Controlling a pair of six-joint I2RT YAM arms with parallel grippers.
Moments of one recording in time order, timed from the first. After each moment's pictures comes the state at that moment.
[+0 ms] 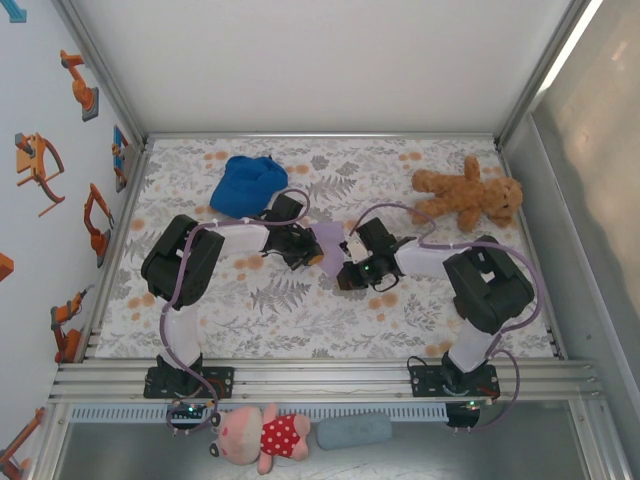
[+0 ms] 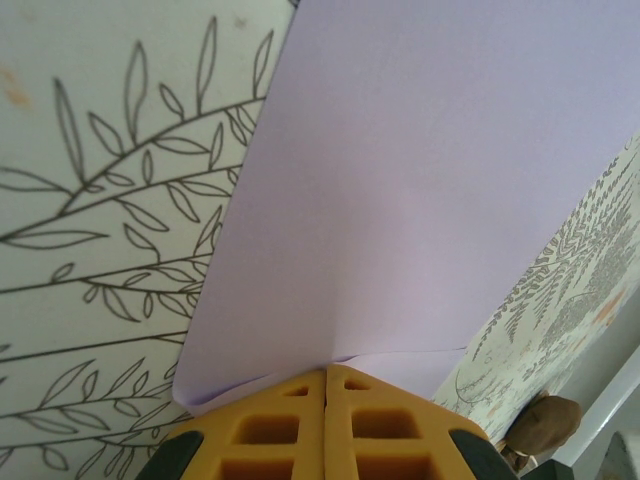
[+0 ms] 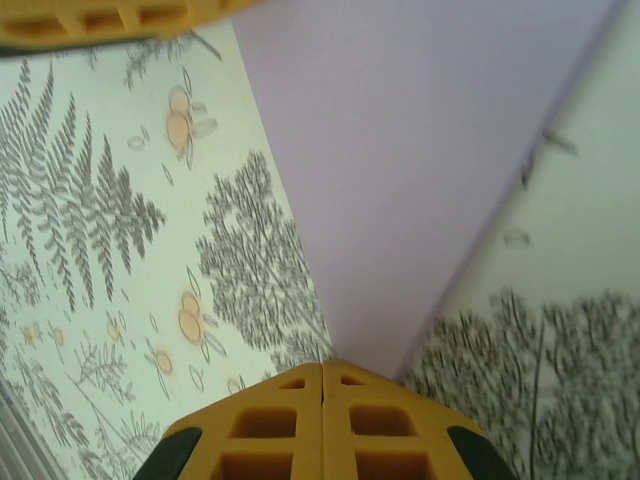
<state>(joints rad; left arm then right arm) -0.64 1.97 1.11 -0.24 0.47 -1.08 0.60 1.71 0.79 -0.24 -0.55 0.35</state>
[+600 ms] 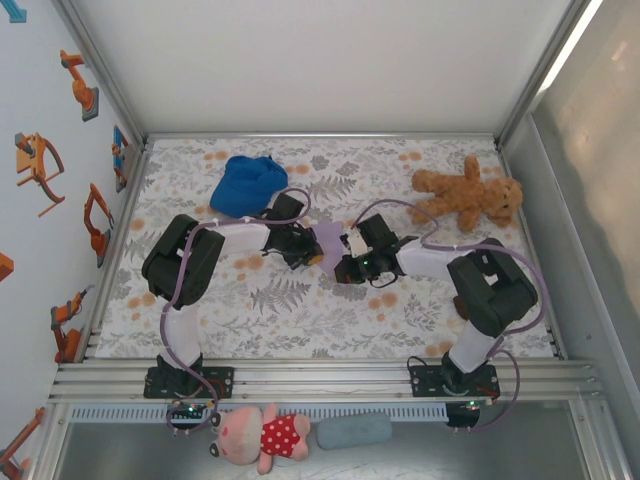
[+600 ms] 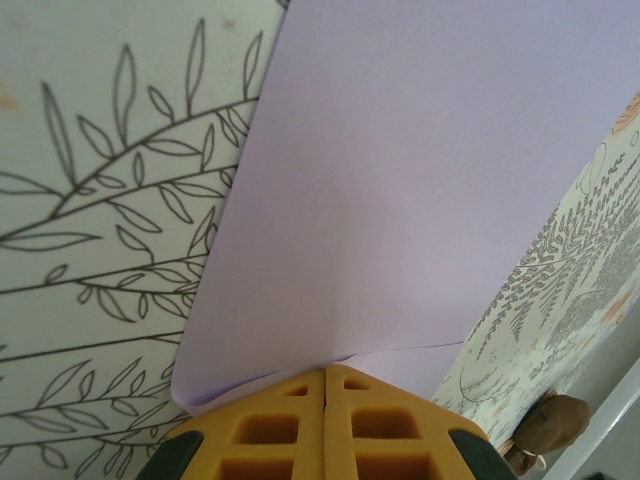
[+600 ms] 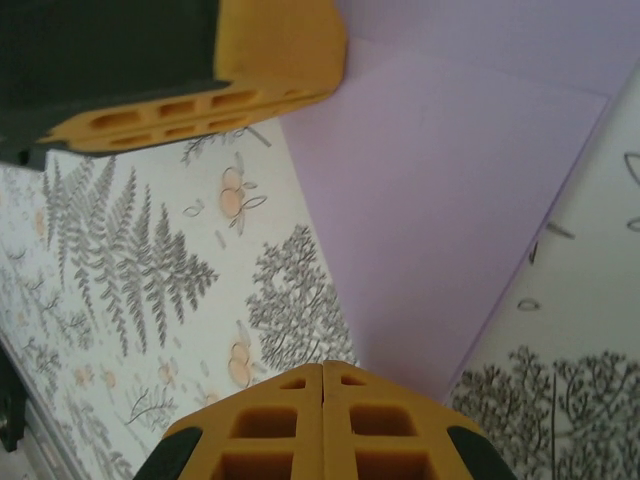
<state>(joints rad) -0.64 1.97 1.13 -0.26 0.46 -1.07 0.60 1.71 0.83 -0.18 -0.55 0.43</state>
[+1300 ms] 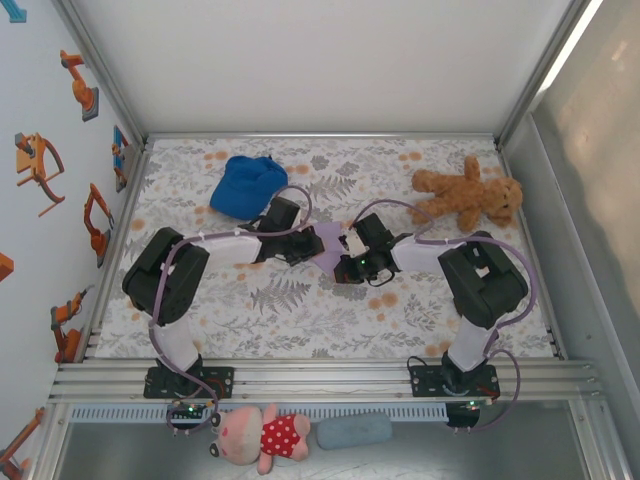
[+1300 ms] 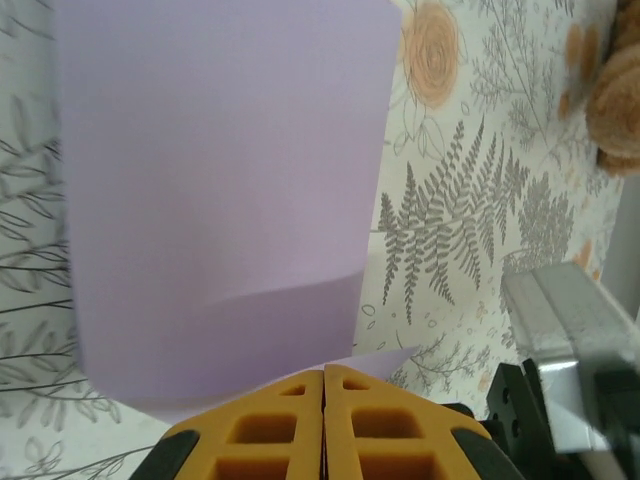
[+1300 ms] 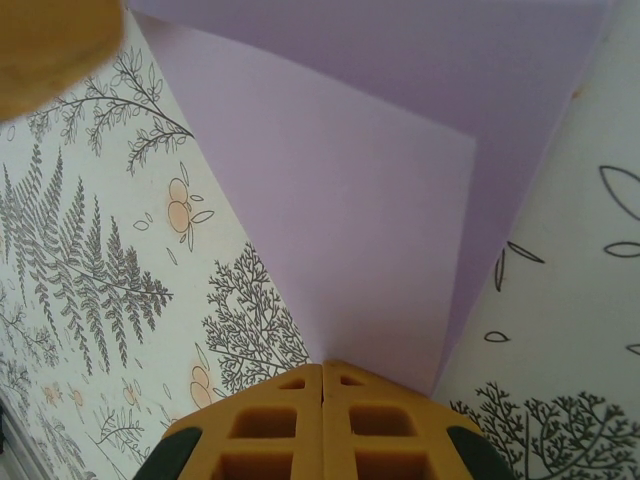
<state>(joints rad) -0.68 1.82 0.97 -0.02 0.40 -0.93 0.60 1.77 0.86 -0.22 -0.53 0.43</state>
